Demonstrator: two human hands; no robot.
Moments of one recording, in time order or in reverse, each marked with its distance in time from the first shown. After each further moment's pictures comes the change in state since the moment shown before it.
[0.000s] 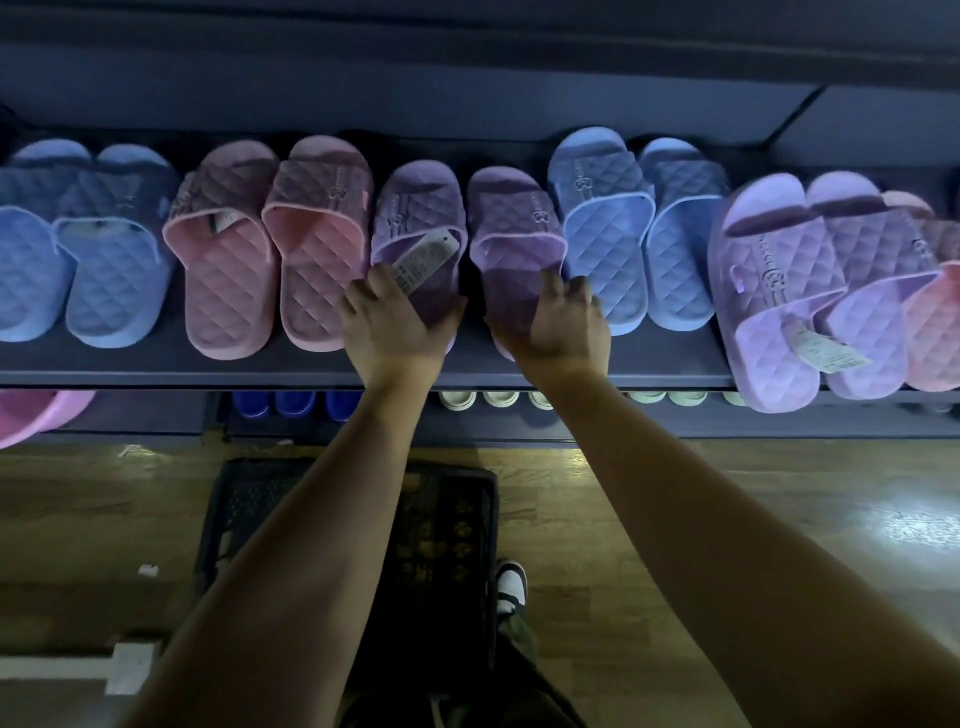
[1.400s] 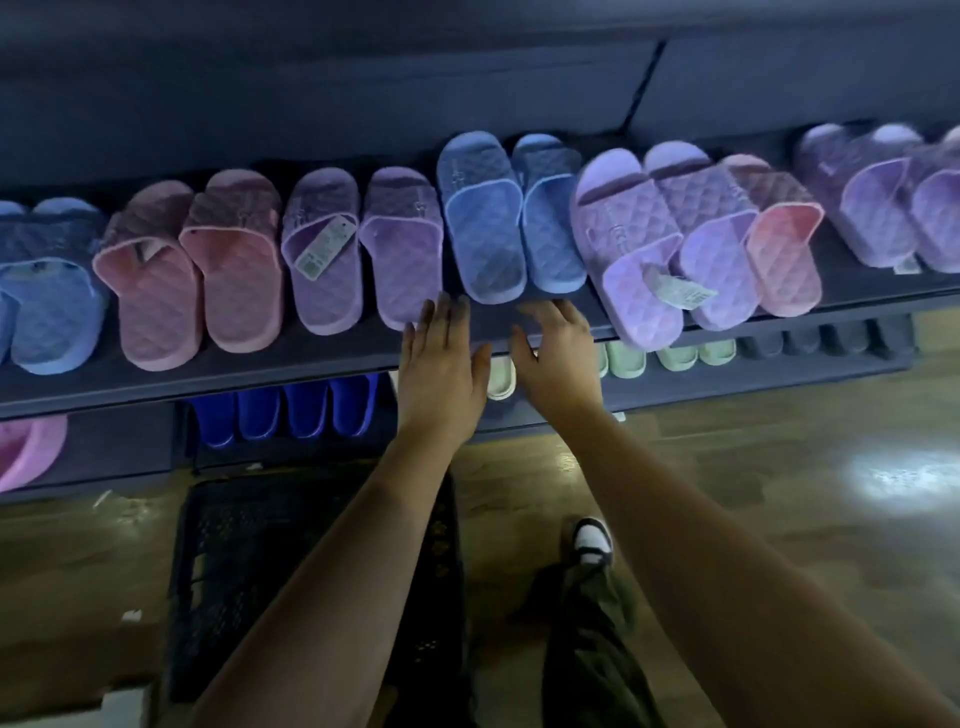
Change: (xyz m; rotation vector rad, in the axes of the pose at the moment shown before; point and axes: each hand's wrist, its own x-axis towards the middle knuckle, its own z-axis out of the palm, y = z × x) left_hand -0.125 0.075 0.005 0.001 -0.236 0.546; right_hand -0.083 0.096 -0.047 0.404 0.261 -0.123
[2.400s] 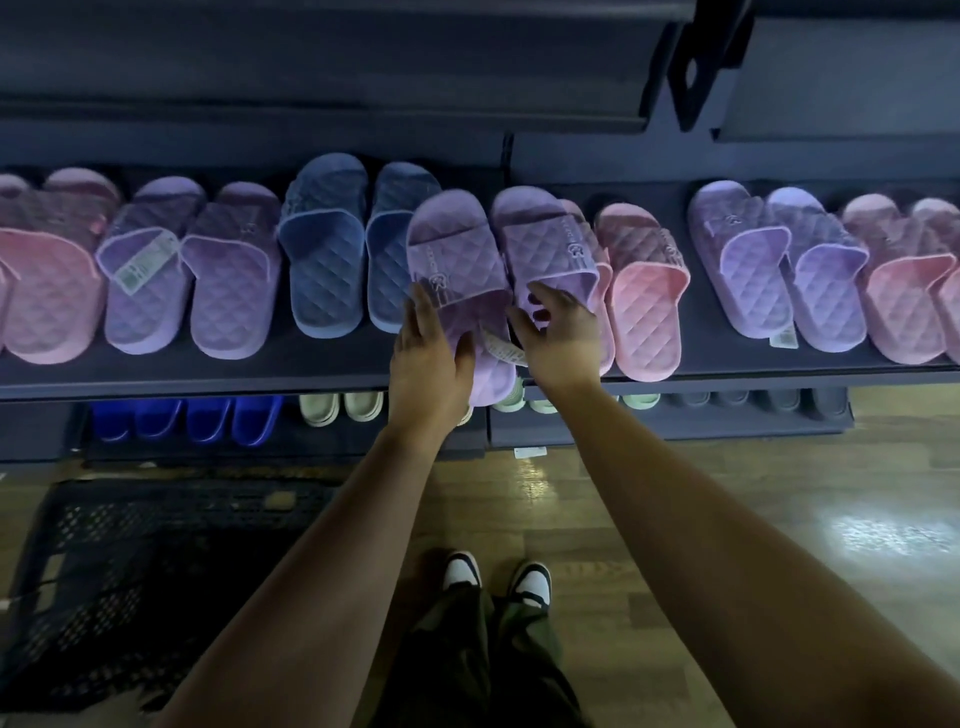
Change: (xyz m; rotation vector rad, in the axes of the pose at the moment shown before) left_hand 0.080 0.183 0.084 -0.299 0.147 -0.240; right_hand 0.102 0.163 -0.125 0.061 -0.066 0.072
